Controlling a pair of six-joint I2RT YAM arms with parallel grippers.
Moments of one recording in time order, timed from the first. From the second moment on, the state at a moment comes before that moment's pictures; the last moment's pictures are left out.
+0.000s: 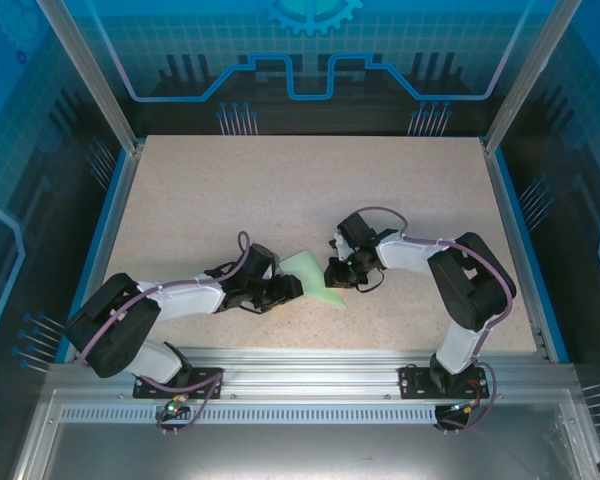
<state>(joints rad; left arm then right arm) -0.65 1.45 0.55 -0.02 0.34 -1.03 0.56 1.76 0.93 -0.42 -0.43 0.51</state>
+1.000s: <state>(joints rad) -0.66 1.60 0.70 0.10 0.37 -1.01 0.54 1.70 0.85 -0.36 -0.45 0.53</state>
